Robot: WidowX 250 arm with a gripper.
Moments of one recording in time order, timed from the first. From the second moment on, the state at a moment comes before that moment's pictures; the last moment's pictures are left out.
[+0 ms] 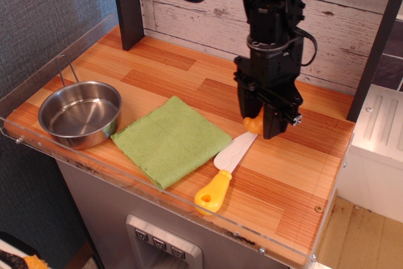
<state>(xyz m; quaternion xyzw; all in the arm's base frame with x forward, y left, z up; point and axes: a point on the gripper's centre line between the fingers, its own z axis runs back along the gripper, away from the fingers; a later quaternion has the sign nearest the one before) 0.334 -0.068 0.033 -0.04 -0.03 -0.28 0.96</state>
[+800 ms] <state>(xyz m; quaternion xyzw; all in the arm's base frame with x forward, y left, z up) 0.367 -0.074 0.018 -0.01 -0.06 -0.18 0.98</state>
